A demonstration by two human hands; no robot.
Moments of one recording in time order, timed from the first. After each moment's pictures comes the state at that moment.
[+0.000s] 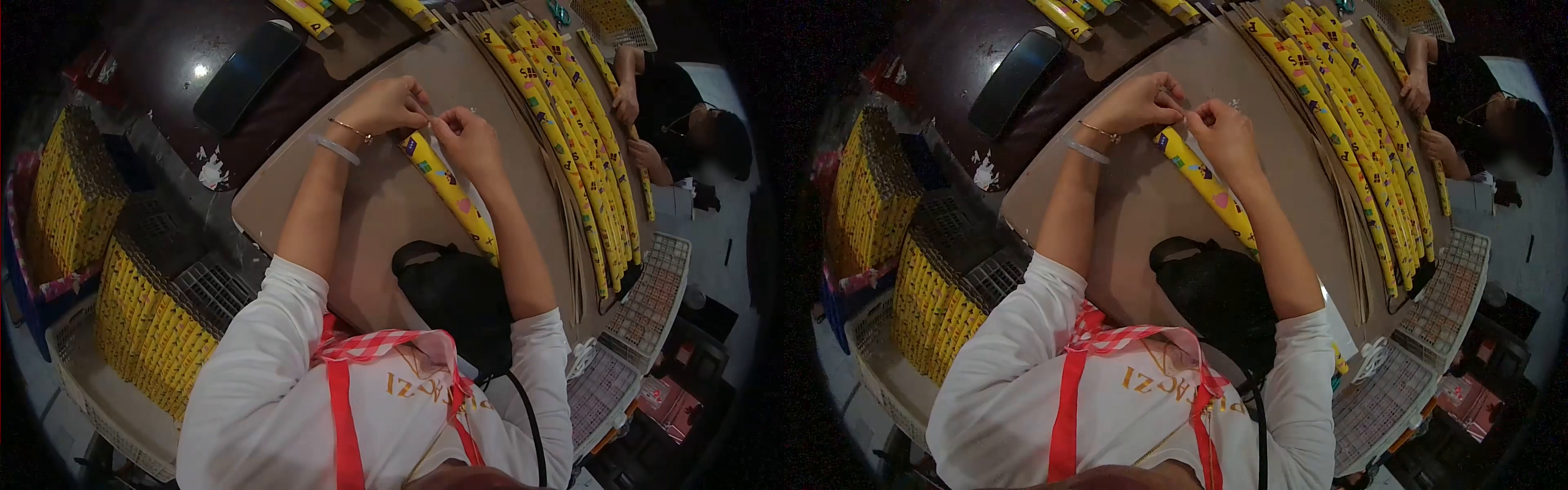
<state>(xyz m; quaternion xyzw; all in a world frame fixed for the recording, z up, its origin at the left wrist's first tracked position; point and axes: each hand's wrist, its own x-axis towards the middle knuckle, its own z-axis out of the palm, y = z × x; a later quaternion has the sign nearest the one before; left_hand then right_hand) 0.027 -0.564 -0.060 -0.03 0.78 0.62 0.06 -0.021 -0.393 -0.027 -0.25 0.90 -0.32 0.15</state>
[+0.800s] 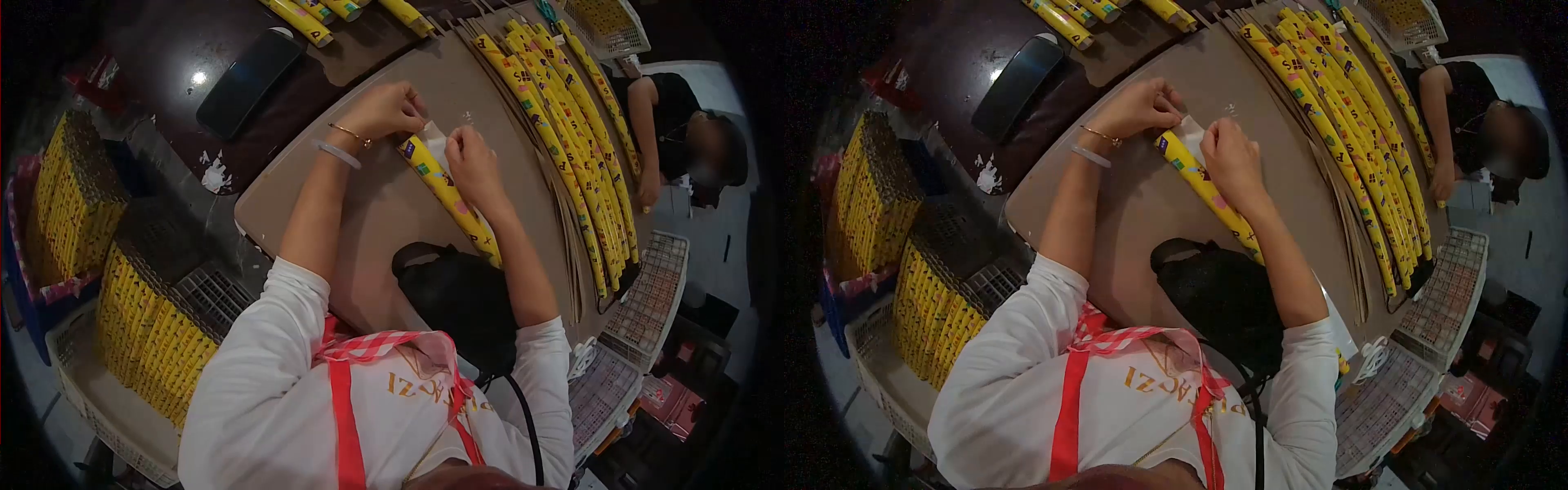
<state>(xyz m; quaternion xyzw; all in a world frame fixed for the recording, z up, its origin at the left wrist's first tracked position) 0.026 -0.563 -0.062 -0.03 0.77 0.63 0.06 -0.009 -0.367 -0.039 -0.30 0.92 -0.23 0.09</state>
